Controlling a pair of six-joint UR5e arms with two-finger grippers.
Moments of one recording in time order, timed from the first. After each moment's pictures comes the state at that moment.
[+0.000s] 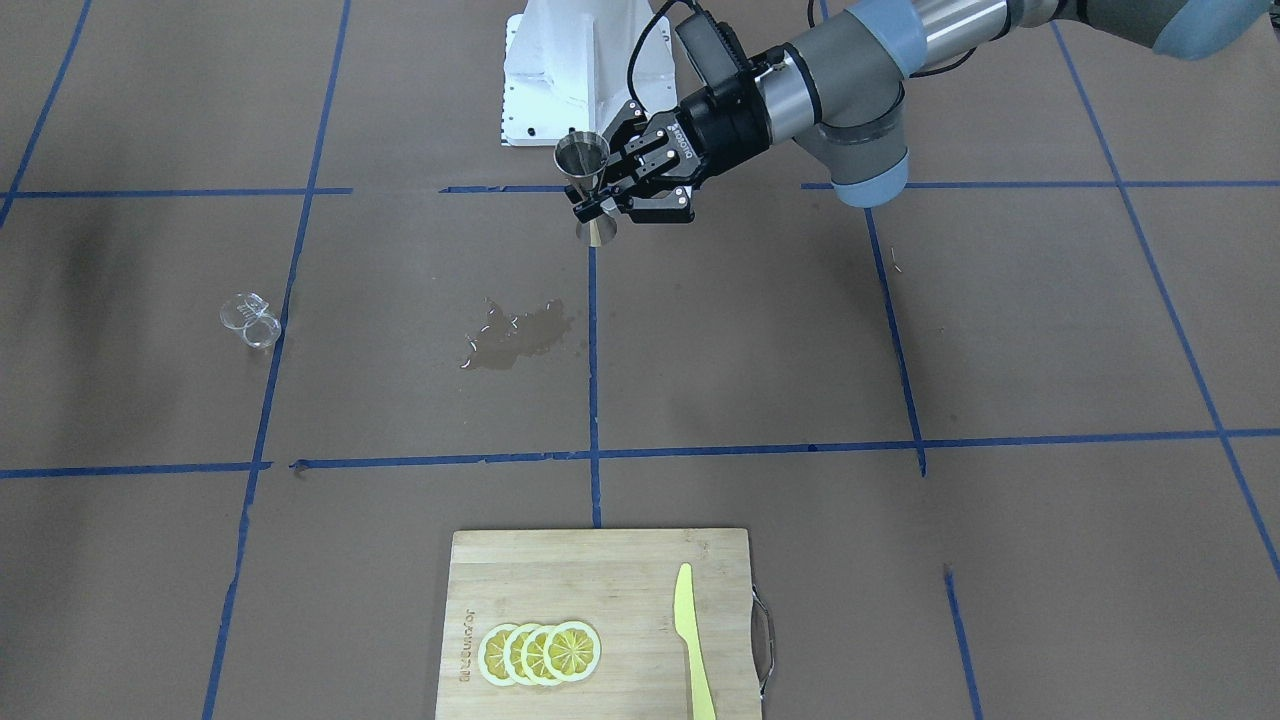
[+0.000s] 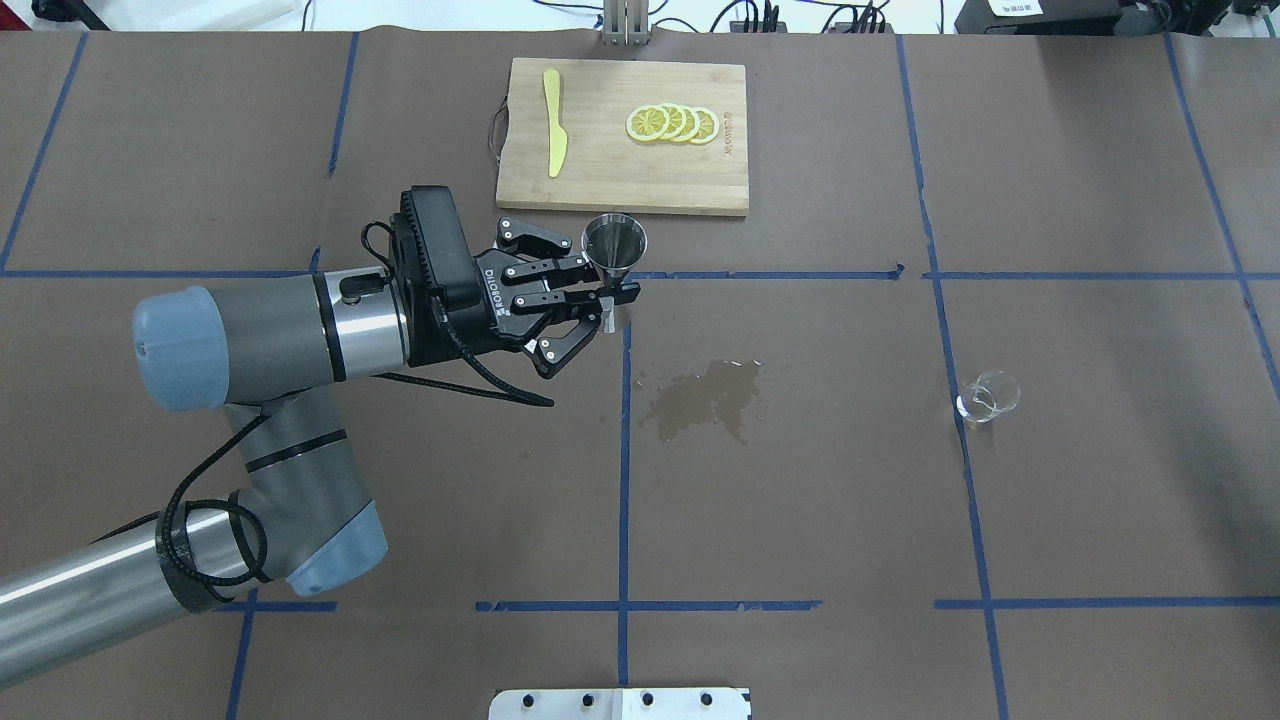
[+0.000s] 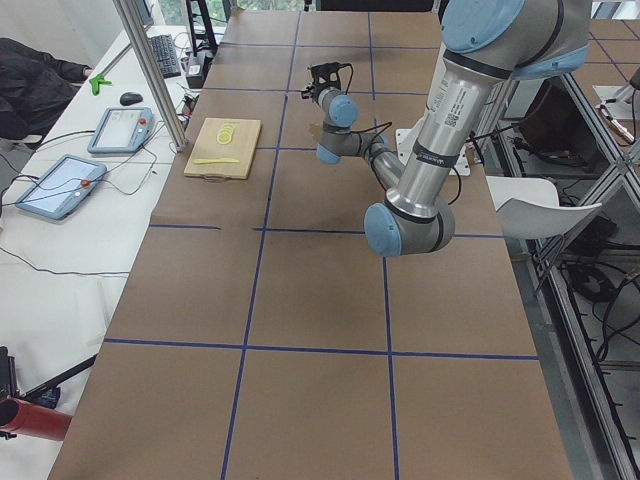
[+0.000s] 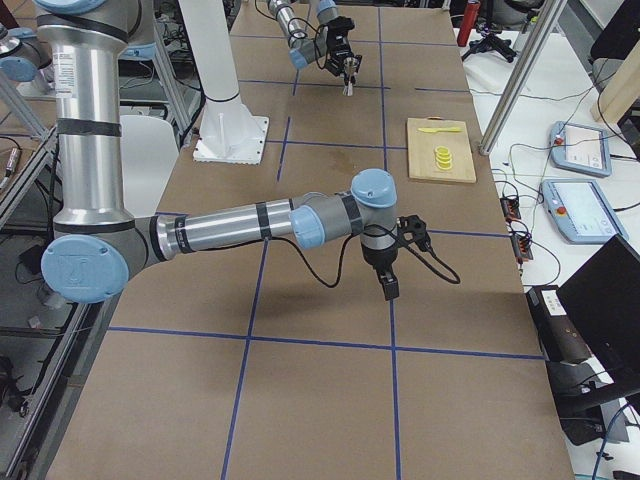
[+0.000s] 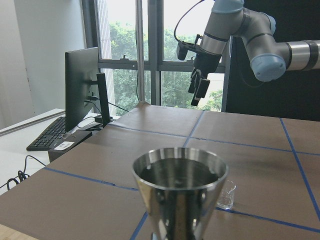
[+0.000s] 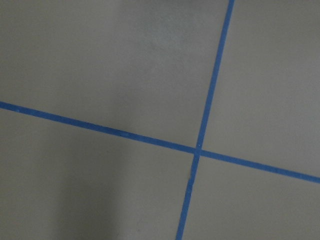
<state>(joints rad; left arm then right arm) -0.54 -2.10 -1.63 -3.01 -1.71 -0.32 1.48 -1.60 1.77 -1.48 2.23 0.02</state>
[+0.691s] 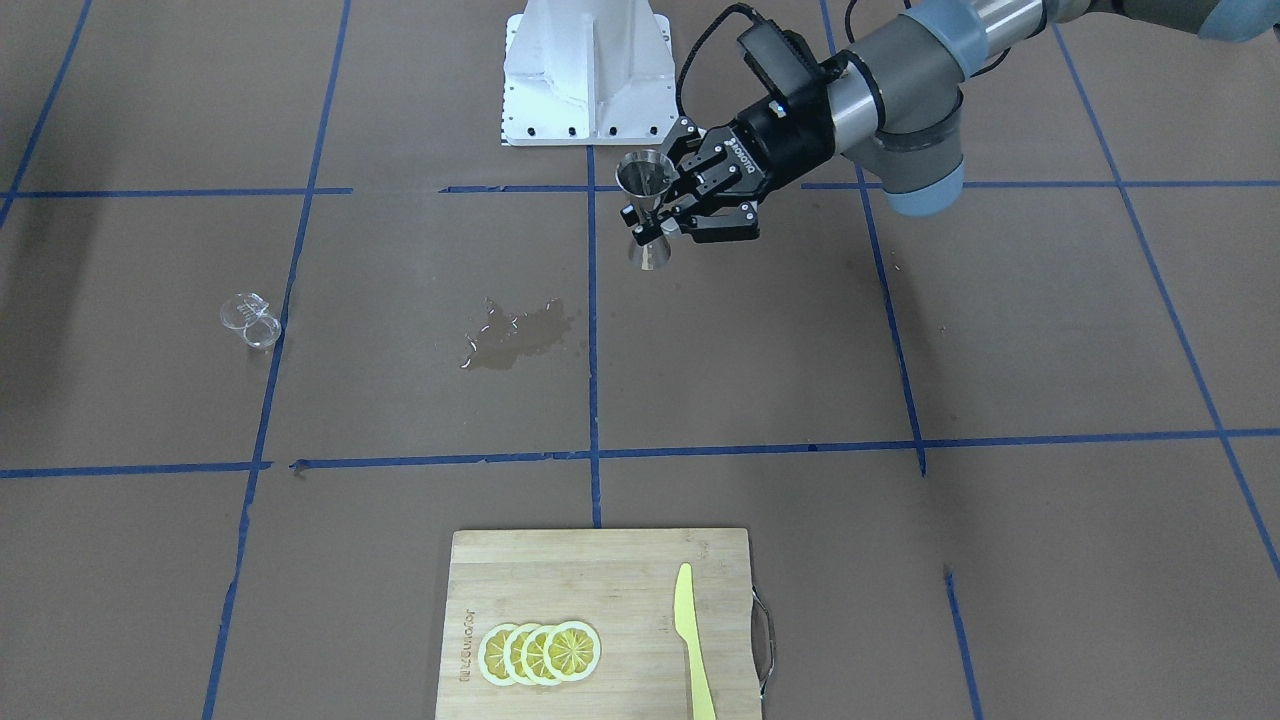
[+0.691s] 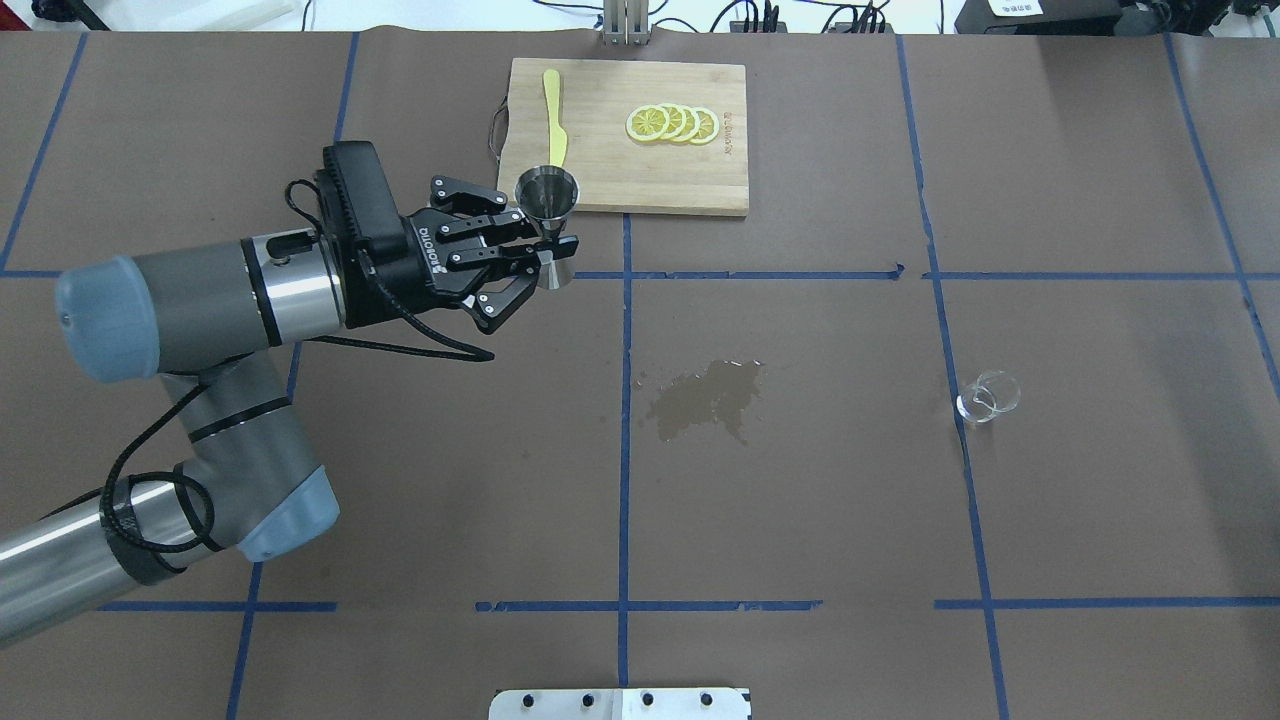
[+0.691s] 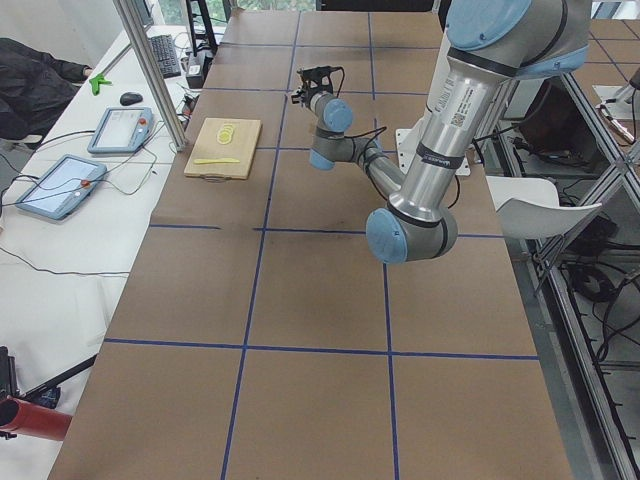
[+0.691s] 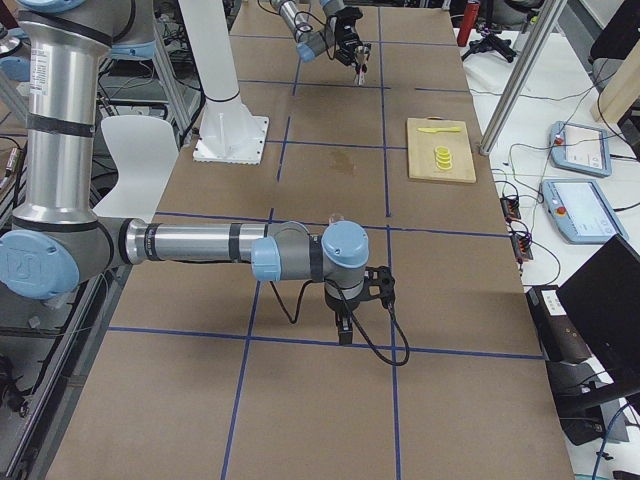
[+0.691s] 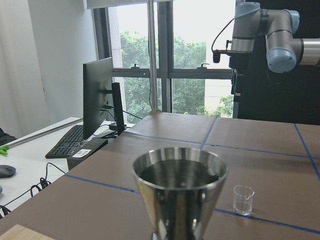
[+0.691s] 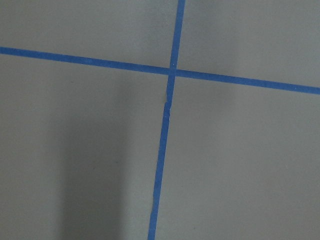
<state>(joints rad) -0.62 -2.02 -1.66 -3.03 -1.71 -0.35 1.53 -1.72 1.75 -1.52 2.31 -0.03</state>
